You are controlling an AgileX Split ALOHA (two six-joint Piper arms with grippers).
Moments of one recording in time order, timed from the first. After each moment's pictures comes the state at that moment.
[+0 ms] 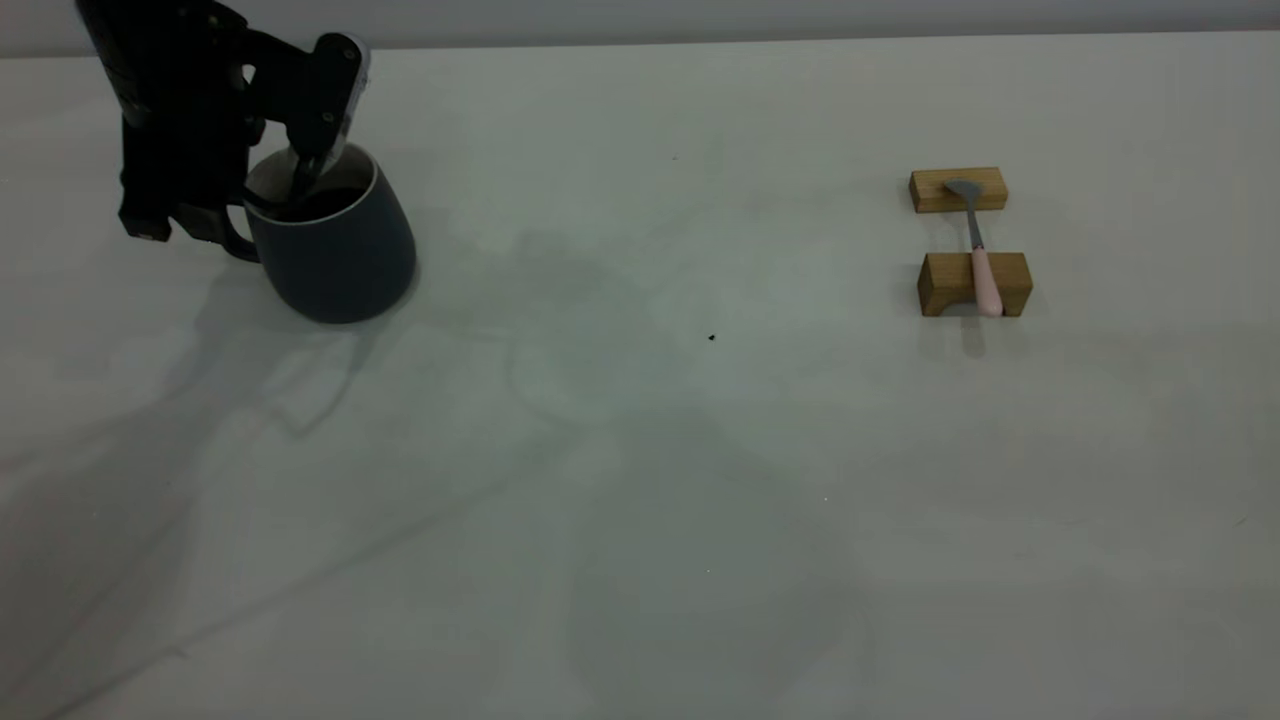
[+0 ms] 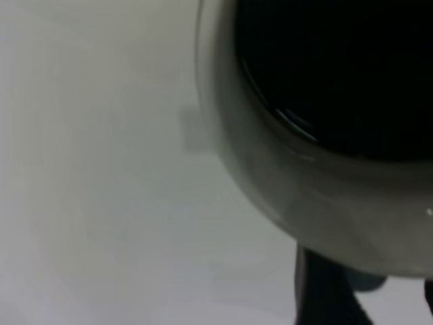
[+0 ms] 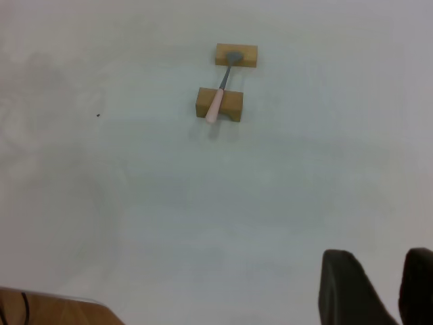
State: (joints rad) left arm -0.18 2.31 -1.40 0.51 0.45 1.04; right arm 0.01 0.02 -0.47 0.11 1.14 -0.14
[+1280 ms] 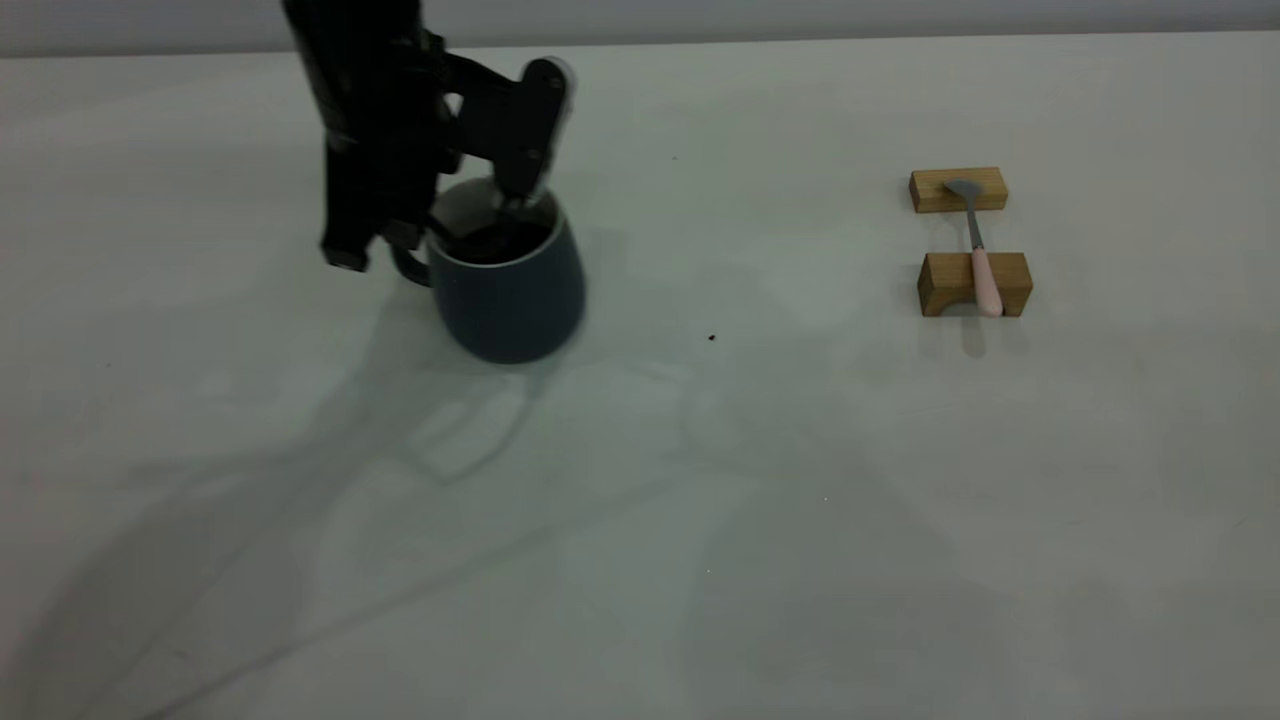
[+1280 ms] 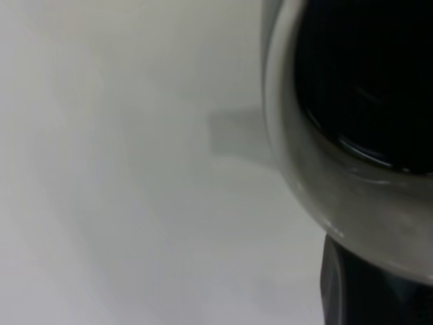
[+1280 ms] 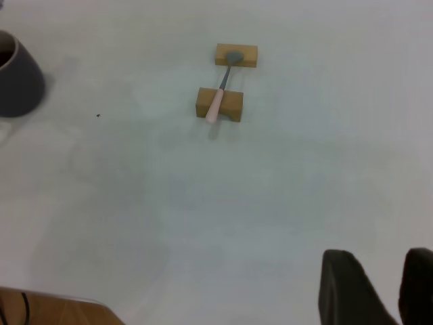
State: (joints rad) left arm -0.46 2.32 -1.40 0.53 0.42 0.87; right arm 0.01 0.02 -0.47 0.11 1.14 -0.14
